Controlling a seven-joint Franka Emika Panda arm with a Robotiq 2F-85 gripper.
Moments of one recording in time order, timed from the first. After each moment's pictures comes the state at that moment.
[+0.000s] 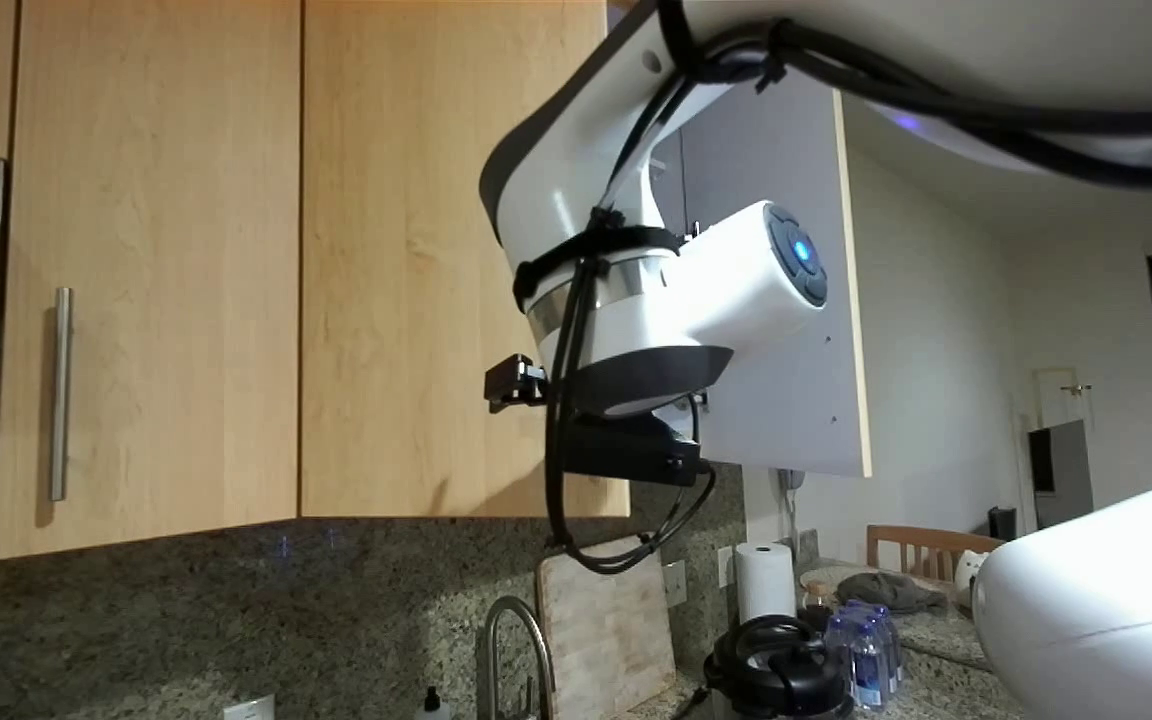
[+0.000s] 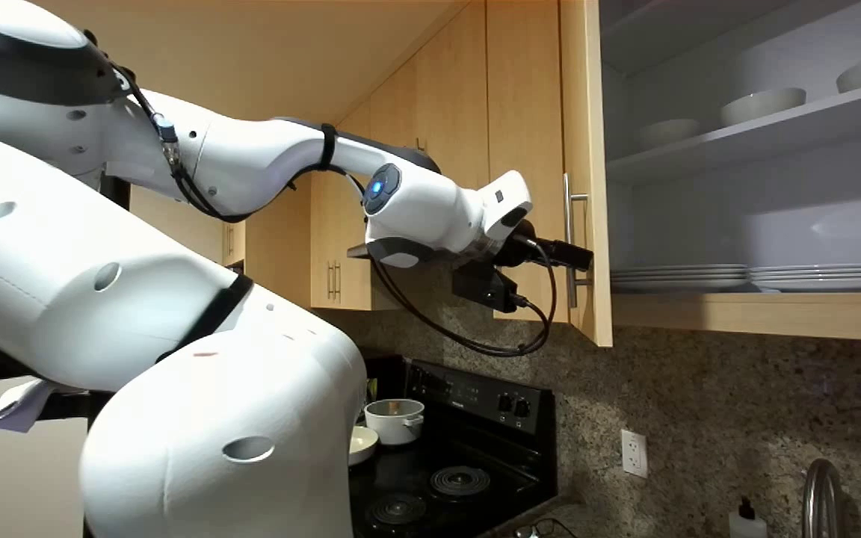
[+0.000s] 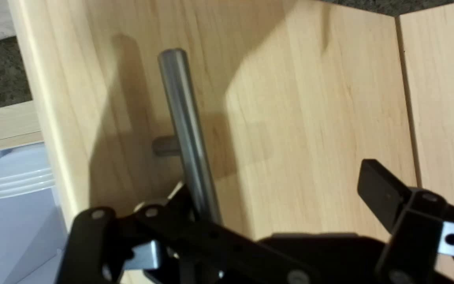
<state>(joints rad) -0.59 -0.99 0.99 -2.61 2.20 3.13 -1.18</state>
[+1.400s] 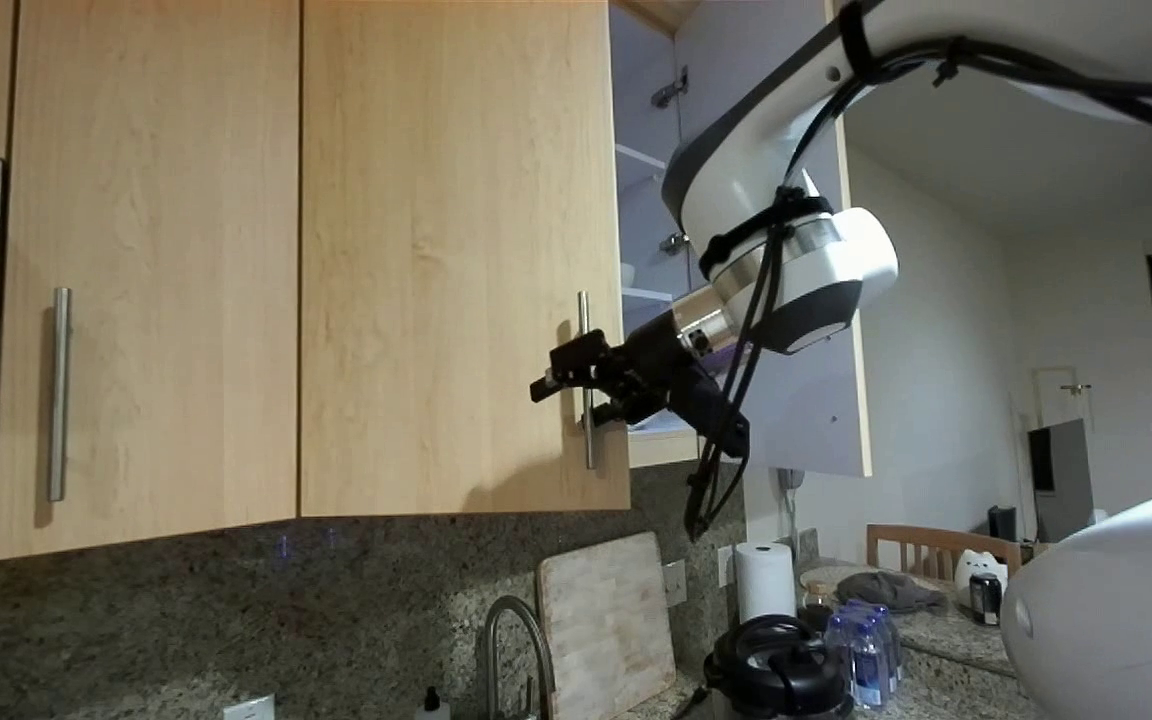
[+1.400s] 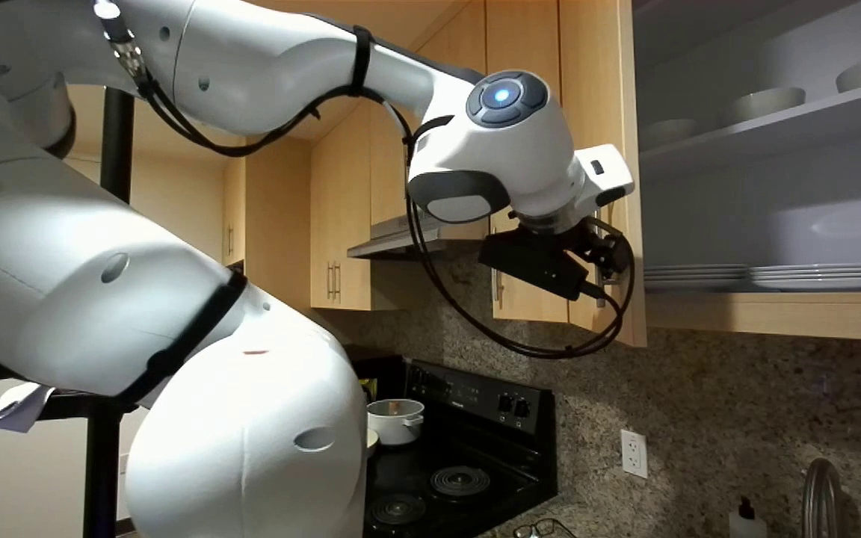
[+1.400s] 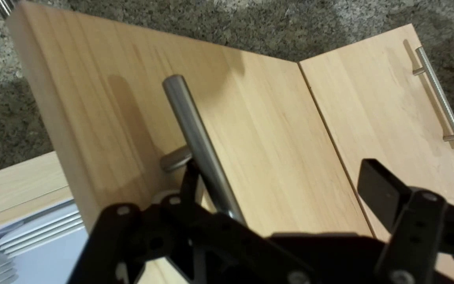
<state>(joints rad) -0.38 -0.94 0.39 -2.77 1.63 2.56 -1.06</state>
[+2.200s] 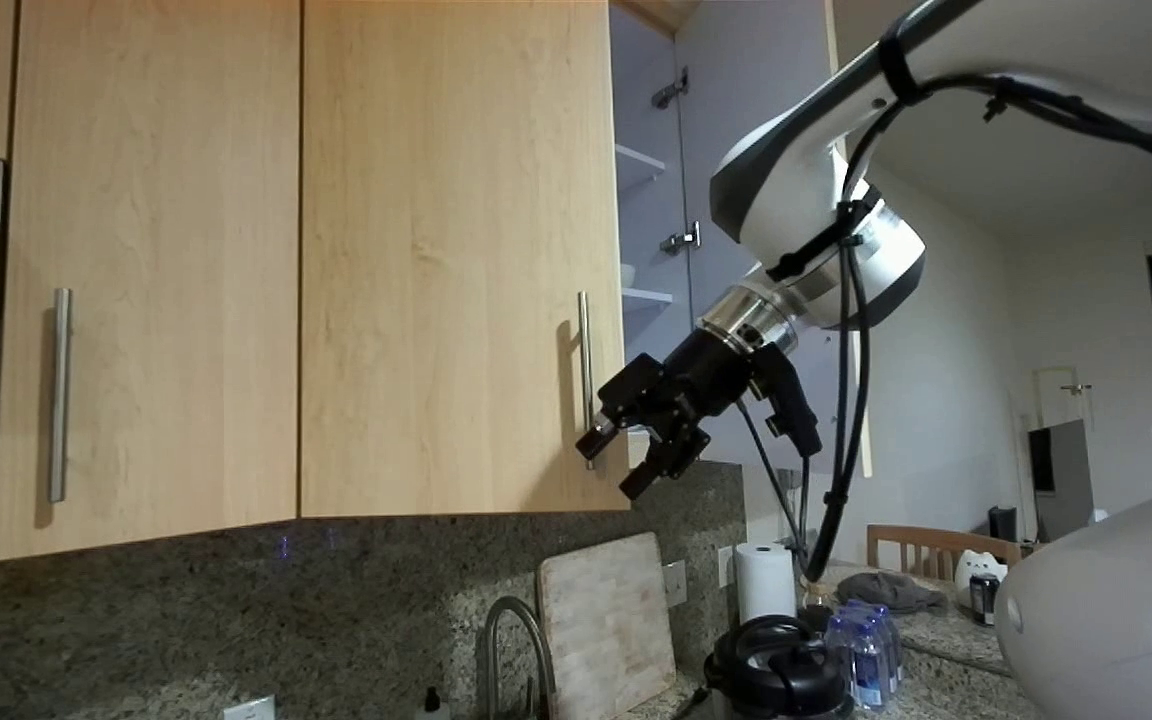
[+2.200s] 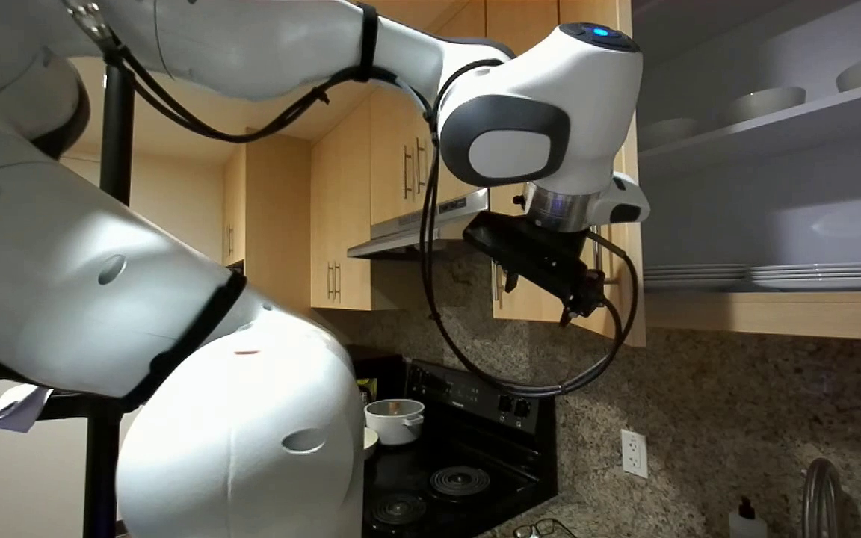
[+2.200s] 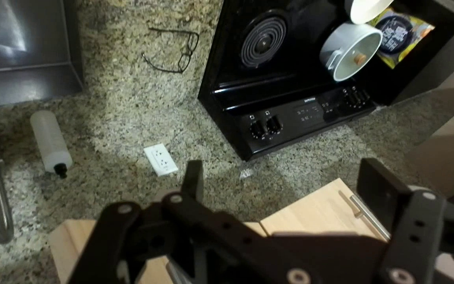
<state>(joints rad) -0.42 -0.96 0.16 -2.77 1.00 1.98 -0.74</state>
